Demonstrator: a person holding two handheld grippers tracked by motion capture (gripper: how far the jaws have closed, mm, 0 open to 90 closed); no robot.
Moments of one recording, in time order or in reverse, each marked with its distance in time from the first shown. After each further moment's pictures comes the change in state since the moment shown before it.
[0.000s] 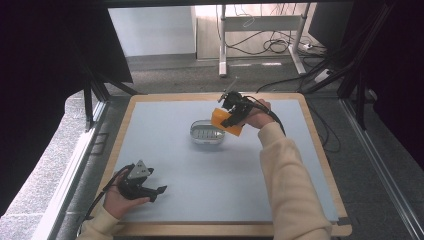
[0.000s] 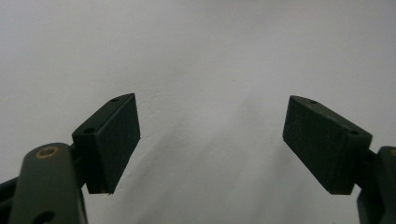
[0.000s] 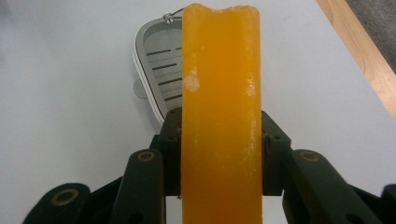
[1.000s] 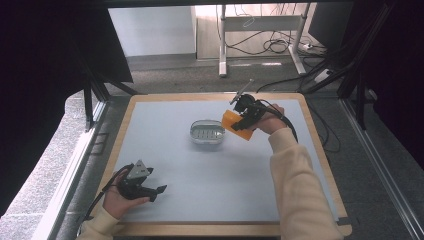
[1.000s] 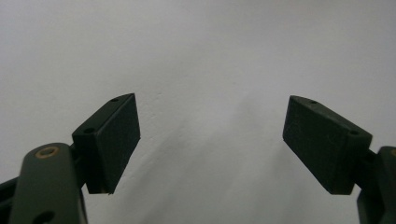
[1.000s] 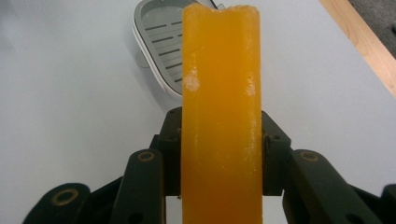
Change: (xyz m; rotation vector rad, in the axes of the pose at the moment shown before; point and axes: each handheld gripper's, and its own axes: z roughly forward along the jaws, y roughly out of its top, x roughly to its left) left arm 0.000 0.000 -0.002 -0.009 0.006 -0.005; right arm 0.007 -0.029 -0.028 0.001 -0.034 0.079
